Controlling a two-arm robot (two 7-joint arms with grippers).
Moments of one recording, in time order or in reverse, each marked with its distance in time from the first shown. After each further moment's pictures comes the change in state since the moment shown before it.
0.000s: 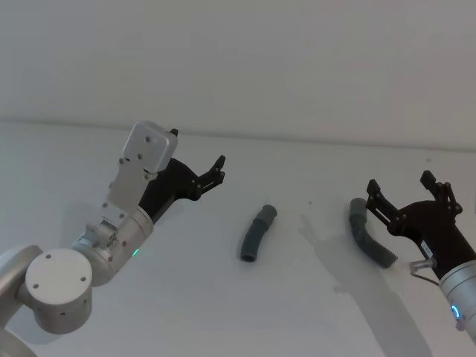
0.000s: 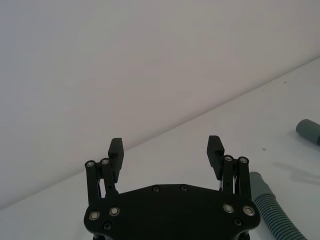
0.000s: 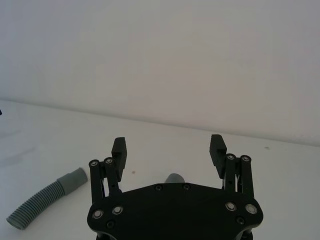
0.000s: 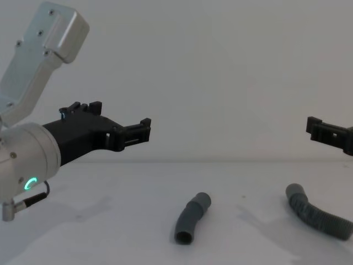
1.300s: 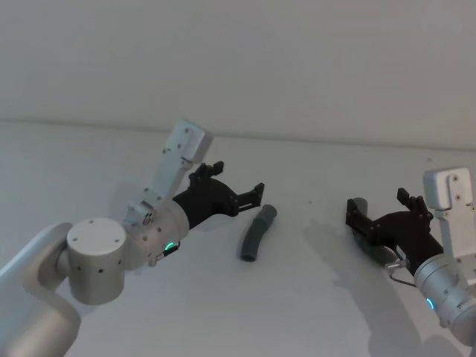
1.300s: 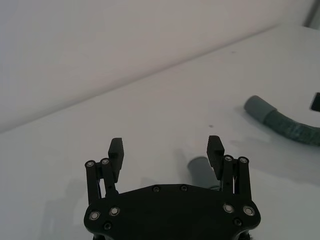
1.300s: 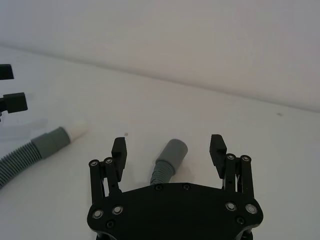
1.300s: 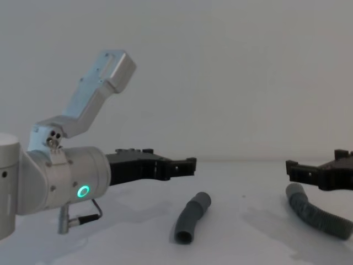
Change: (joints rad) left arm -0.159 -0.112 0.036 0.226 -0.156 0.178 -0.233; right arm 0.101 -0.030 -0.055 0.098 -0.091 0.202 -0.014
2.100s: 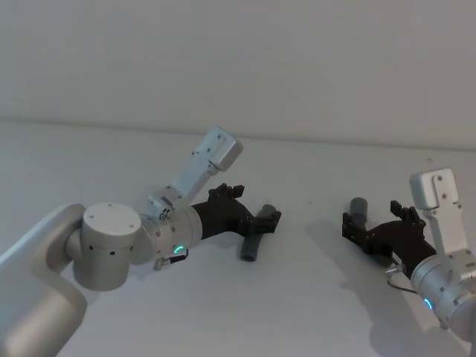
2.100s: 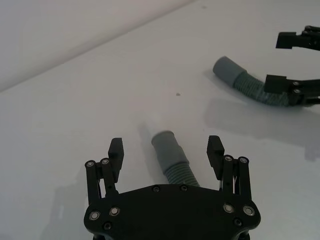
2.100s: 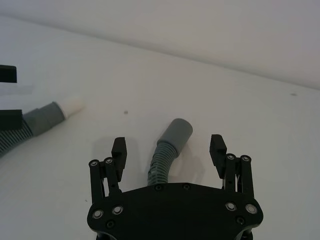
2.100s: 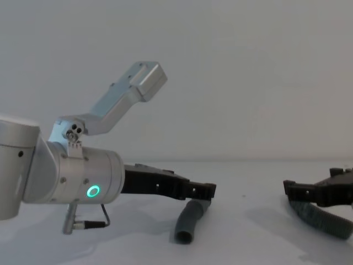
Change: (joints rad) left arm -0.056 0.018 0.059 -0.017 0.014 0.201 -0.099; right arm 0.038 0.001 -0.003 0.041 -0.014 0.099 0.047
